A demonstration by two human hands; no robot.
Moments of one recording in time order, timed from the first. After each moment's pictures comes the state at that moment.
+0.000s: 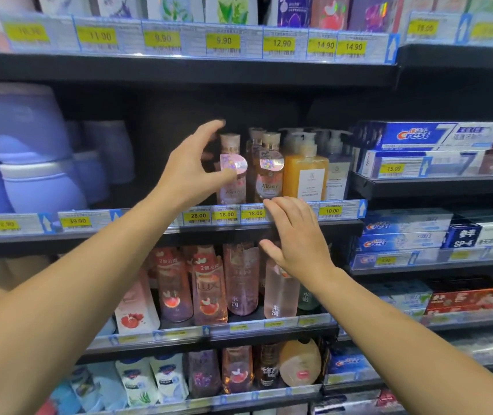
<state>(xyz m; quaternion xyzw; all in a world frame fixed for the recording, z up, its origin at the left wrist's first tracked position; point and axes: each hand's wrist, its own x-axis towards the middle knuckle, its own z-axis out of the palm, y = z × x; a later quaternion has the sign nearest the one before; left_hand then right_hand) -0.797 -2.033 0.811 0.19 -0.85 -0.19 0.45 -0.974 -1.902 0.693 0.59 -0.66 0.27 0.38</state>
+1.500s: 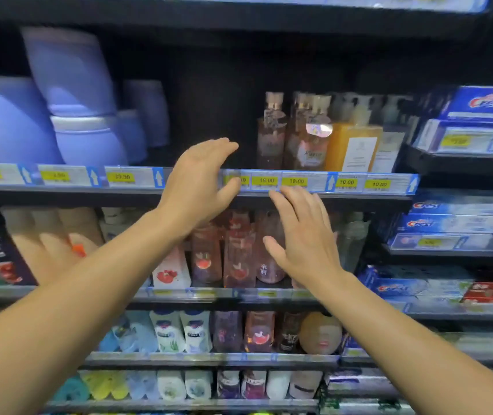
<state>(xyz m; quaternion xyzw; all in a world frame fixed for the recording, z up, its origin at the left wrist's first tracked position) -0.739 -2.029 0.748 0.23 -0.87 0.03 0.43 -0.902 -1.899 0.670 0.61 -0.68 0.28 0.31</state>
